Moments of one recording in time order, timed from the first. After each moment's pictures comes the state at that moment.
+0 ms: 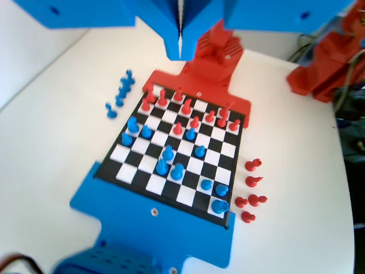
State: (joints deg) arm -0.7 133.6 101.7 99.1 -107.1
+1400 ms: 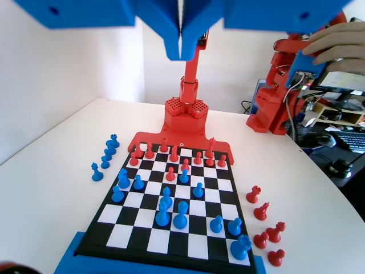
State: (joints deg) arm 0.5 173.8 124.5 91.2 -97.3
